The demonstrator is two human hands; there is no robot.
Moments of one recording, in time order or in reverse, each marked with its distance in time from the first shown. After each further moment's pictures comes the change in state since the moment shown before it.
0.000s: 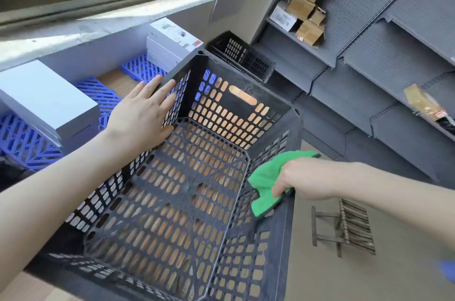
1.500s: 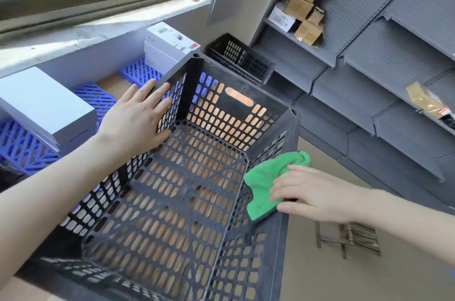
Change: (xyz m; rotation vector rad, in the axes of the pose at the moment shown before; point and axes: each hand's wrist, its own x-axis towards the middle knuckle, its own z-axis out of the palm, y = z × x) left_hand -0.001 -0.002 0.004 0.022 0.051 0.031; right_hand -0.032 -0.001 0.040 0.126 0.394 -0.137
